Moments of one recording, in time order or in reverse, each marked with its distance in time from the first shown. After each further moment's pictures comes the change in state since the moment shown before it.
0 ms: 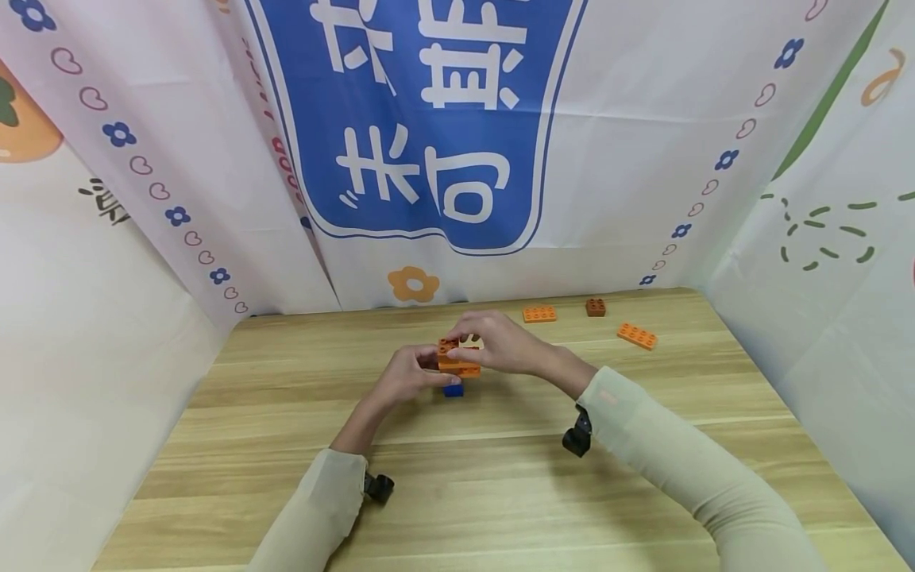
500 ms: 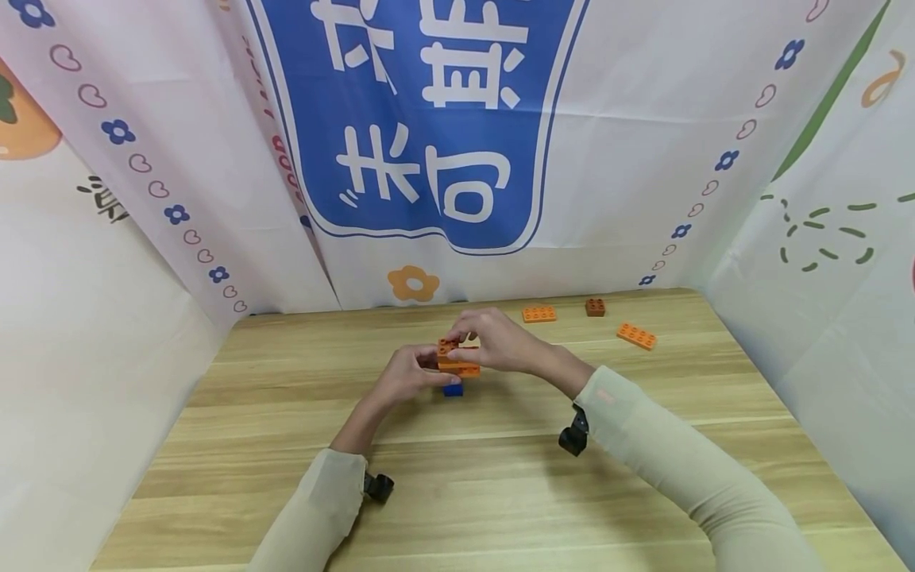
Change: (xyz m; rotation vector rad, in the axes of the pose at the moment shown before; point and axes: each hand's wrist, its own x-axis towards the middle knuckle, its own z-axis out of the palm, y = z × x) left_hand 0.001 -0.002 0.001 -0.004 0.006 -0.002; right_hand 0.005 -0.009 -0.003 -0.001 -0.016 0.021
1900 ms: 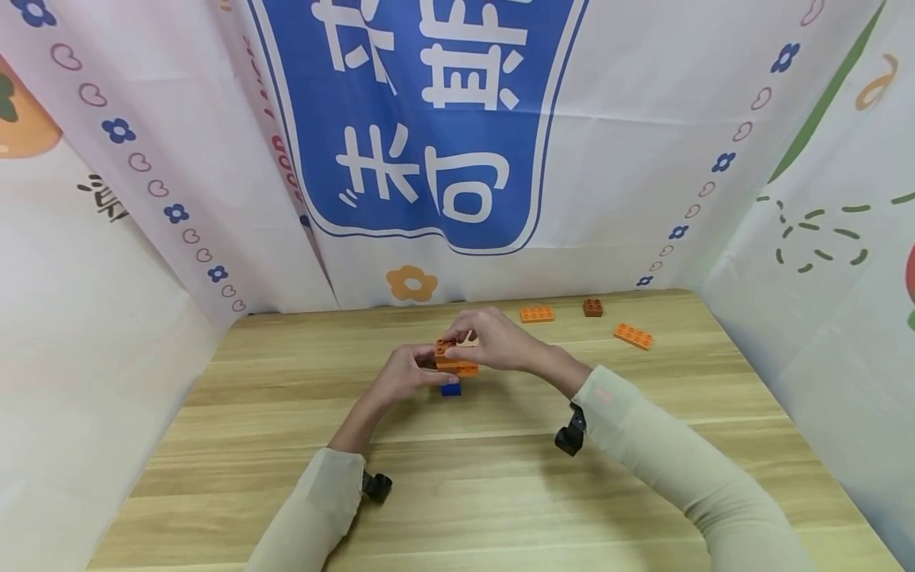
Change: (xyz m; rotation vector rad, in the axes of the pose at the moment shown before) left_hand 0.001 -0.003 -0.001 -0.011 -0.004 -0.002; right_hand 0.001 0.000 -0.001 0.026 -0.012 0.068
